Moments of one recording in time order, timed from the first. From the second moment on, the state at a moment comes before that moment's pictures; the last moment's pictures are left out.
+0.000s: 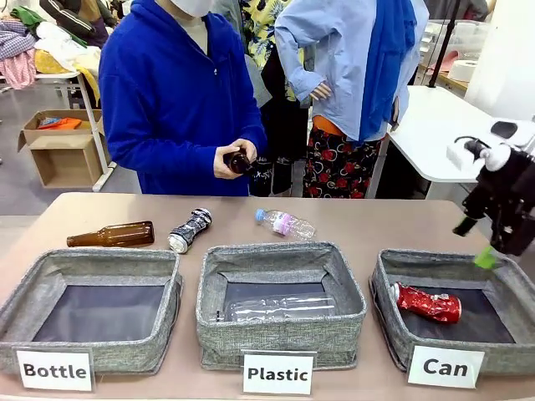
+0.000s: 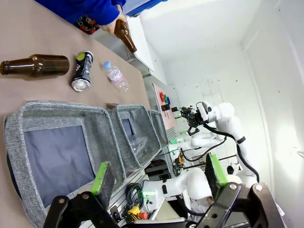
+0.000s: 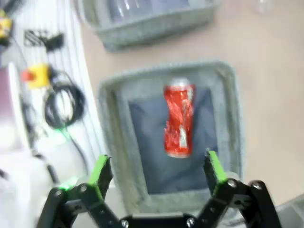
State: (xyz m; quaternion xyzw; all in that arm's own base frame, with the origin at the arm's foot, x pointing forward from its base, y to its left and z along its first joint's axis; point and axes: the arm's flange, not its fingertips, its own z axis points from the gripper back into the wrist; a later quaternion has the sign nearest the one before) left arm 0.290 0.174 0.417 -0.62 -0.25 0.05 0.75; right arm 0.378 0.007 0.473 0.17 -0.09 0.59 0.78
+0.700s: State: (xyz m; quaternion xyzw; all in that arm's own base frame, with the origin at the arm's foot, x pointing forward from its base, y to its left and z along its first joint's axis) left arm 0.290 0.174 0.417 -0.62 -0.25 0.05 0.75; right arm 0.415 -0.065 0.481 0.57 -0.17 0.23 0.77
